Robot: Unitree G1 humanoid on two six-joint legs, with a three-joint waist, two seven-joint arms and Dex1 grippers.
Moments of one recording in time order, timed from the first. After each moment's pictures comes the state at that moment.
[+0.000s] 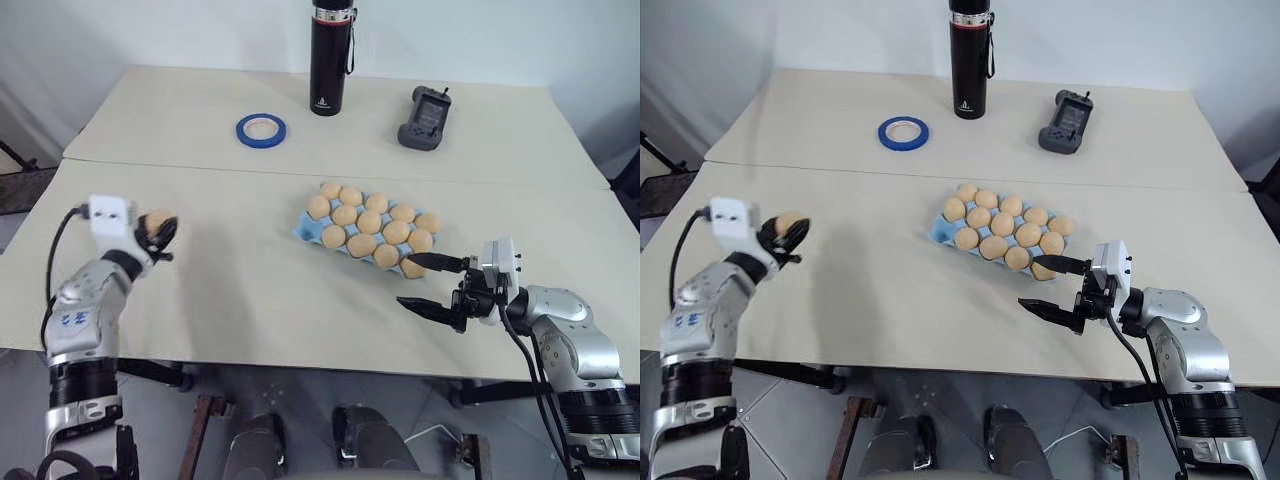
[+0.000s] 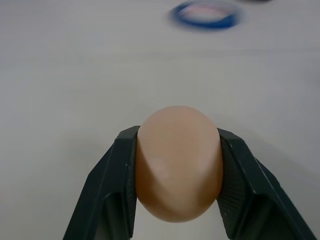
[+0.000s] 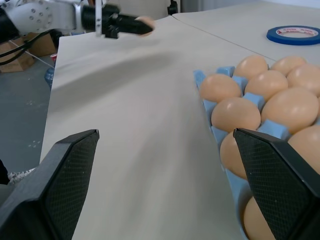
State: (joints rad) left arm -0.48 0.54 0.26 0.18 -0.30 0.36 -0.39; right arm -0.23 -0.61 -0.10 0.00 0.56 0.20 1.21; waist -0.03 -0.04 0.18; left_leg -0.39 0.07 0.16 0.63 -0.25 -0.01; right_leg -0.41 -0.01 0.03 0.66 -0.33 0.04
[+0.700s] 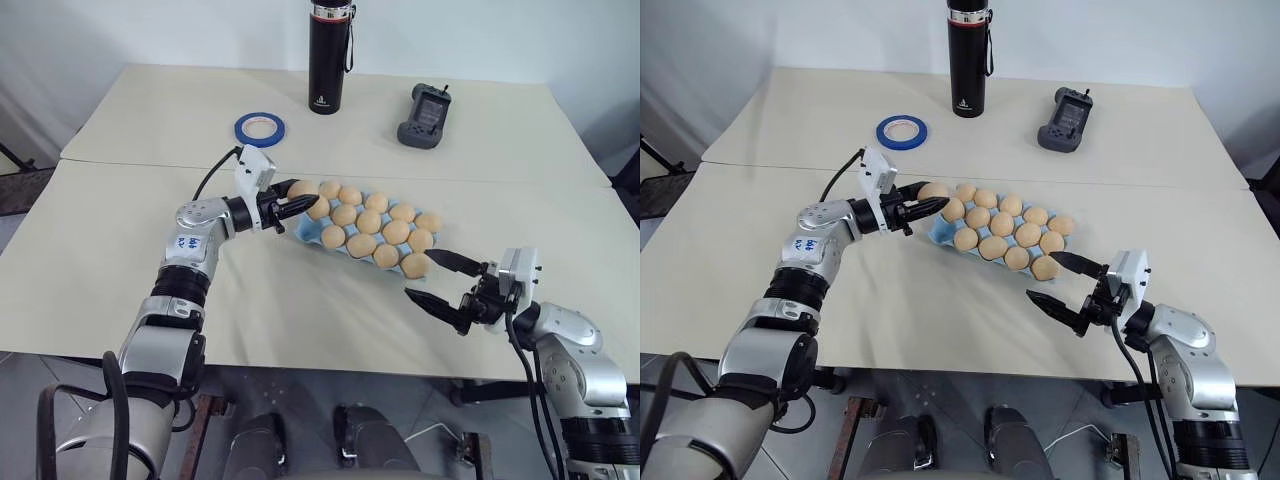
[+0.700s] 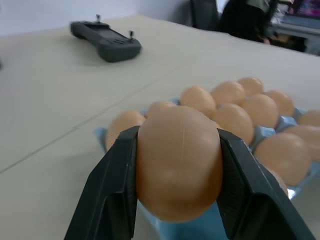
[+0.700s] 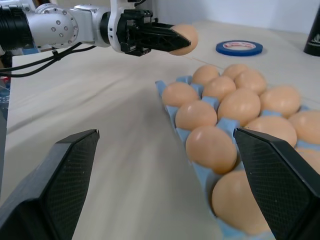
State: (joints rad) left arm -0.98 0.32 0.00 0.86 -0.22 0.03 -0.92; right arm -0.07 -0.55 -0.19 -0.13 0.58 0.15 1.04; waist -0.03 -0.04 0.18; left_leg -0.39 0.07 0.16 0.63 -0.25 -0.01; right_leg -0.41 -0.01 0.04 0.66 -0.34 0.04
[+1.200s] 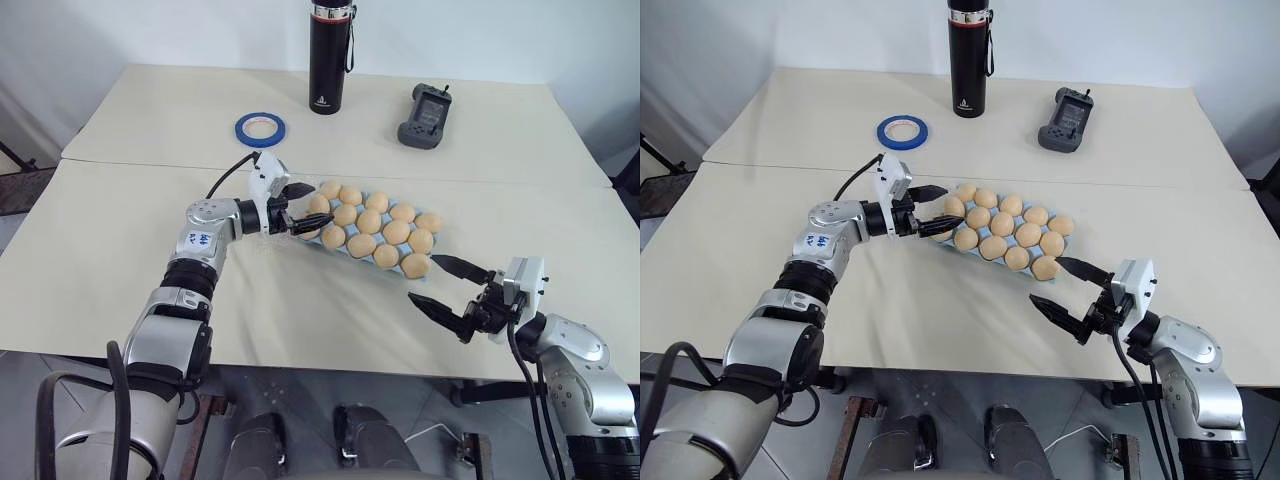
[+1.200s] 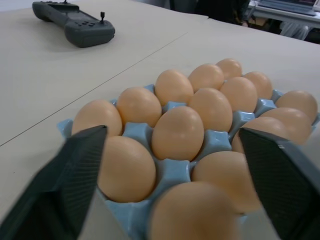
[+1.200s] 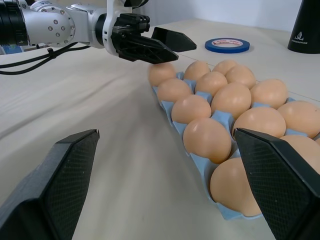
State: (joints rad) left arm -1.01 0.31 -0.02 0.92 -0.18 0.05 -0.96; right arm -0.02 -0.54 -0.20 -0.19 0.58 0.15 1.00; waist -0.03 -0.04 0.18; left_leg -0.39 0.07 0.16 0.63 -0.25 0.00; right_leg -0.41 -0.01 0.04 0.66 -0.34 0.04
